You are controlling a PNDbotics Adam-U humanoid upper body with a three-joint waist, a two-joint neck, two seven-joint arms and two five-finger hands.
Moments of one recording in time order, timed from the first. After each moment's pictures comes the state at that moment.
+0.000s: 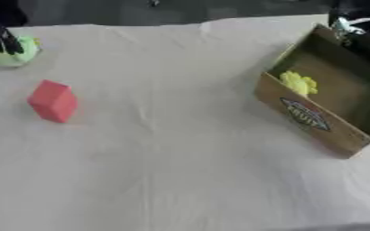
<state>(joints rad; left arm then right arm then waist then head) -1.07 0.72 -0.37 -1.16 -0.64 -0.22 -0.89 -0.28 -0.75 0.01 -1.98 -0.11 0.49 -0.32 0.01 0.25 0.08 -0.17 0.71</state>
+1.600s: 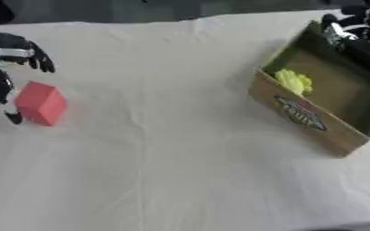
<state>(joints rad) -1.13 0.55 -0.36 -0.96 -0.89 -0.29 -0.83 -0.31 -0.72 0.02 -1.98 -0.11 0.50 -0.30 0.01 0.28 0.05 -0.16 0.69</state>
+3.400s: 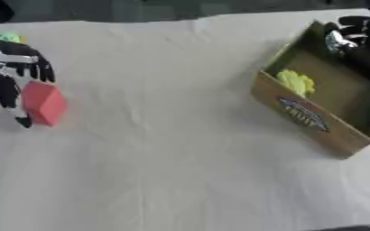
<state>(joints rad) -1.12 0.53 -0.31 -0.89 -0.90 -0.27 -0.85 -0.31 -0.71 0.02 -1.95 -0.11 0.49 -0.30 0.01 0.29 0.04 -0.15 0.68</state>
